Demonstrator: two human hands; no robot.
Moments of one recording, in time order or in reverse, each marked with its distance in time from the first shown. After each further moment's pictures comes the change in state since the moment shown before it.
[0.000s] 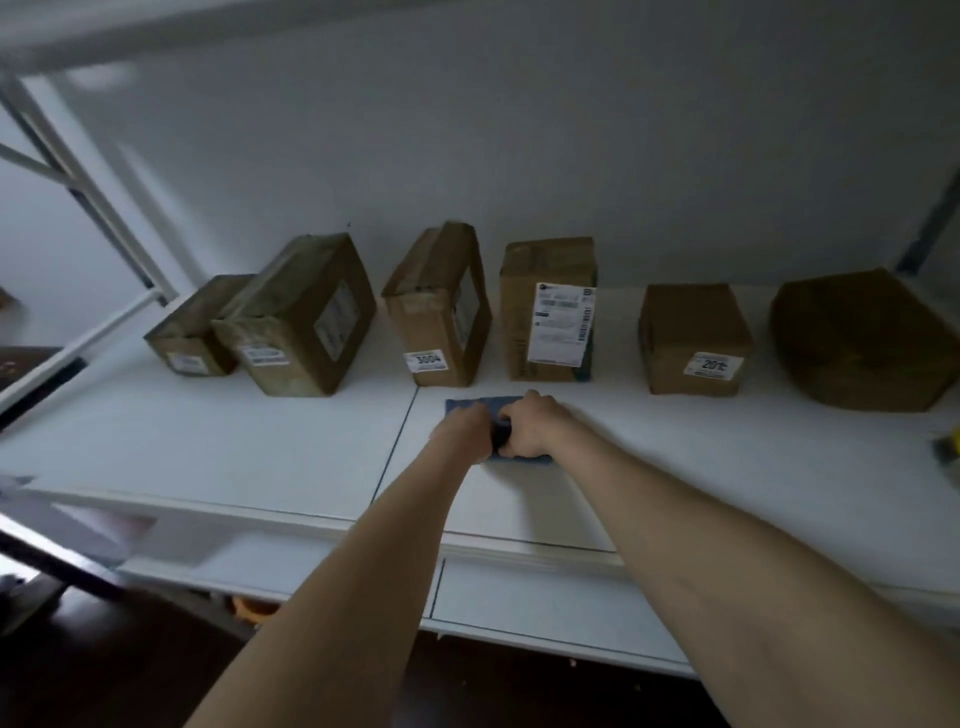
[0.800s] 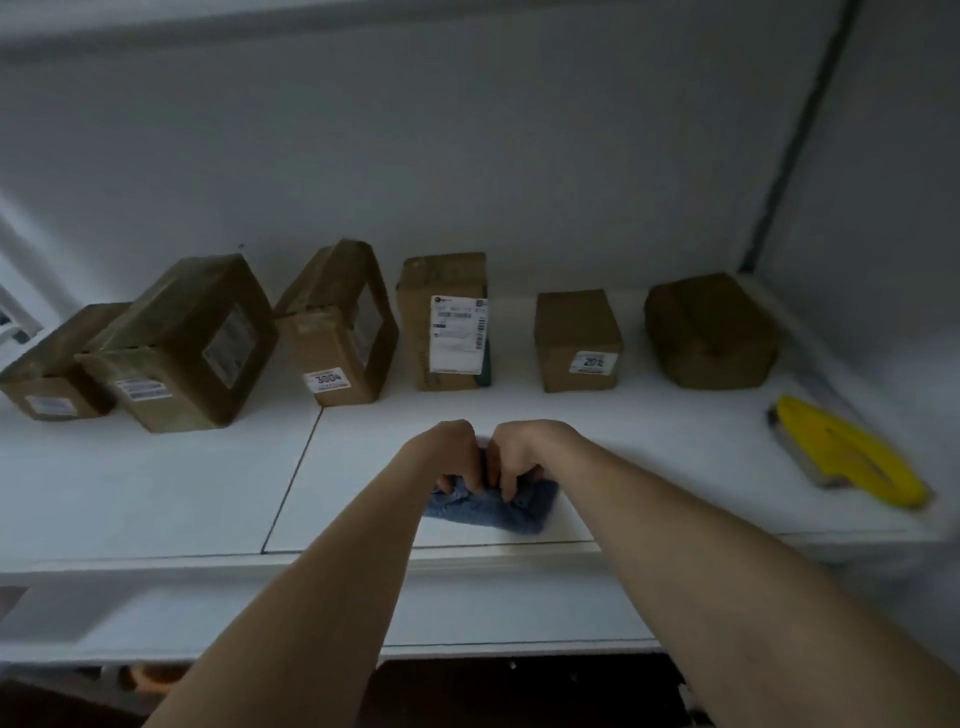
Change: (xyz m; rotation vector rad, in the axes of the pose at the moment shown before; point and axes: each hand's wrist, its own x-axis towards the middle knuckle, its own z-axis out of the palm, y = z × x) left_hand -0.010 0.088 0.007 0.022 -0.402 0.076; right_hand -0.066 0.075 -0.018 0.151 -0.320 0.093
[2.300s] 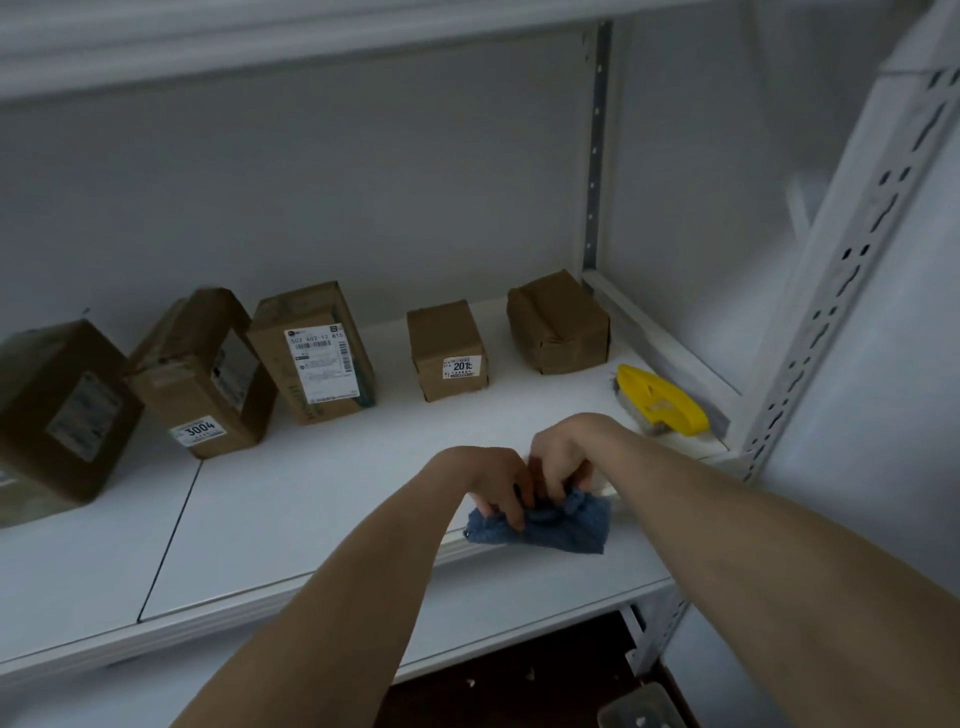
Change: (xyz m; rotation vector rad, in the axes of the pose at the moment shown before) left_hand -0.046 0.163 0.064 0.417 -0.119 0.591; right_hand -0.099 0.159 0.019 0.024 -0.080 0.199
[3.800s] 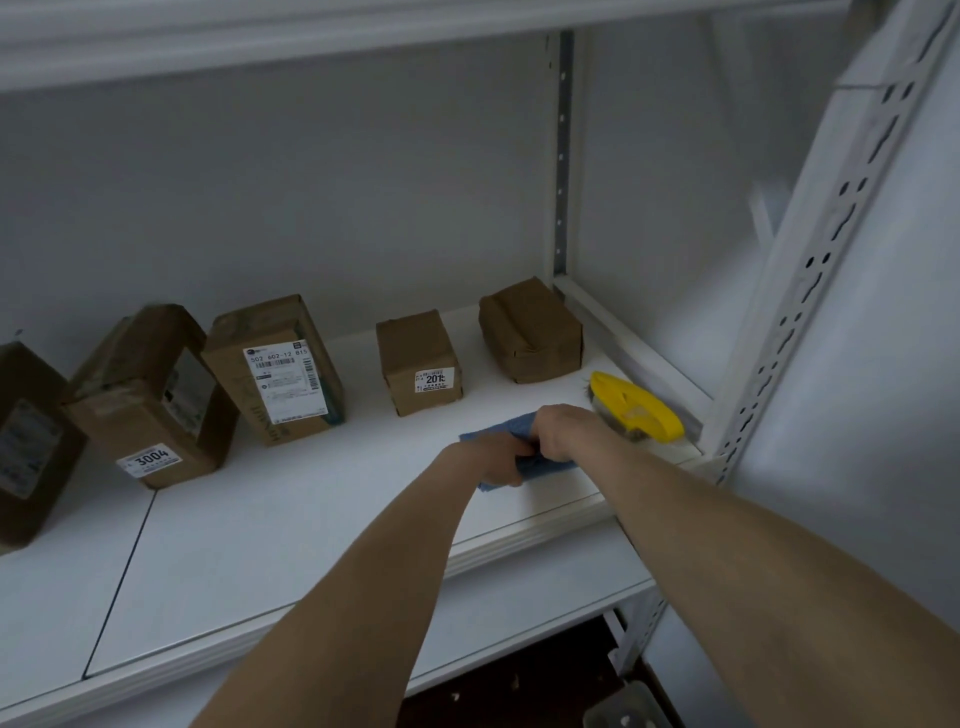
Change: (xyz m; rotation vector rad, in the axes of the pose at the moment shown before) left_hand 0.034 0.024 -0.021 0.143 0.114 -0.031; right_hand 0.015 0.030 -0.004 0.039 0.543 0.207
